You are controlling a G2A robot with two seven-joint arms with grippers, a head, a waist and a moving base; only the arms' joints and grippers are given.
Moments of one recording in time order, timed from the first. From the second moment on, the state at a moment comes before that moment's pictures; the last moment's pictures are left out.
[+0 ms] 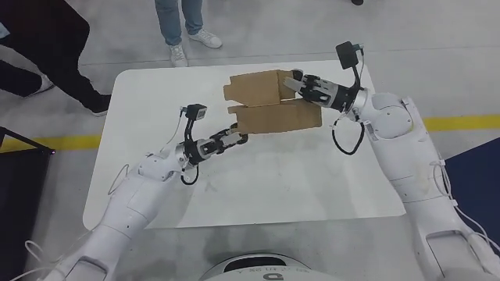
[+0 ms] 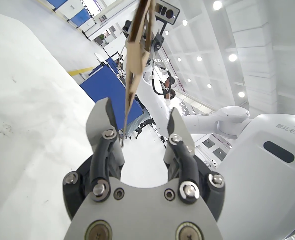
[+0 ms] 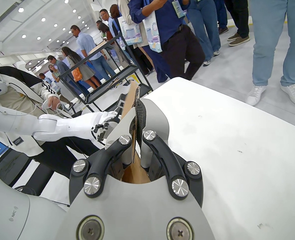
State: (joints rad) left arm 1.21 -1.16 -1.01 -1.21 -0.48 -0.94 -0.88; right arm -1.07 -1.13 1.27 -1.43 -0.07 -0.78 0.74
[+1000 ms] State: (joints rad) left arm 1.18 -1.15 -1.03 -1.18 -0.42 -0.94 -0.86; right arm -1.14 -1.10 1.28 -1.57 -0.02 -0.76 0.75
